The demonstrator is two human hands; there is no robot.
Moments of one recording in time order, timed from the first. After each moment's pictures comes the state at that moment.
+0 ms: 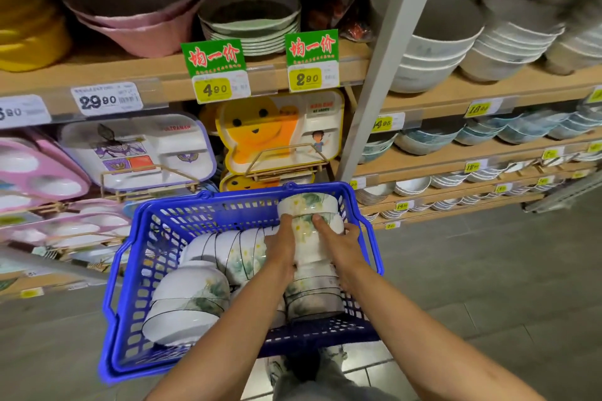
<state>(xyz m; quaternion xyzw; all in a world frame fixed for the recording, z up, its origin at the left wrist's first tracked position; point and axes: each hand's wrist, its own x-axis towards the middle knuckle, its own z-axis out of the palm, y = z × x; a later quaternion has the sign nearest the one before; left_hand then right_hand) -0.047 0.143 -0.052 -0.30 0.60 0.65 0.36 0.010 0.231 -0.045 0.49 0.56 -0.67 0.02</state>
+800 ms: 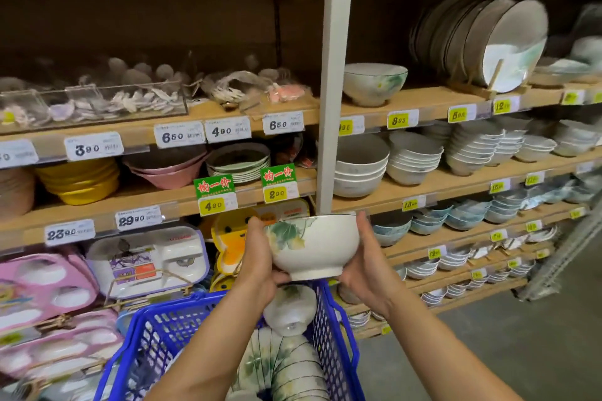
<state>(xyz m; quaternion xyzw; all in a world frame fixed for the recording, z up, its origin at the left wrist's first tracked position) -0.040 0.150 0.163 -0.07 0.59 0.76 0.27 0.051 0.288 0.142 0.17 0.44 -0.88 -0.07</state>
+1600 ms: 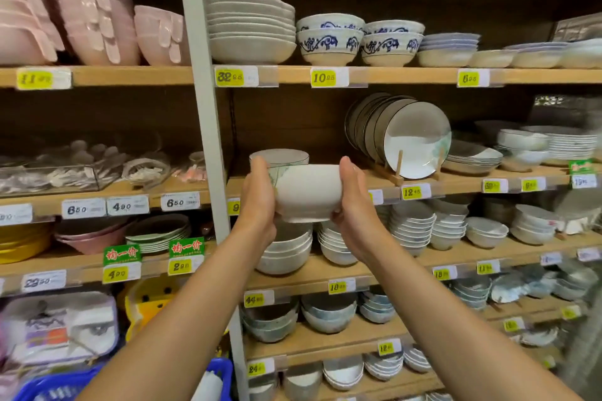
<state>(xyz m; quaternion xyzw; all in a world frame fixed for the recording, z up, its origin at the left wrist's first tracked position) 0.033 0.406 0.348 0.09 0.58 0.81 0.05 0.092 0.528 0.326 0.03 0.62 -0.74 -0.25</state>
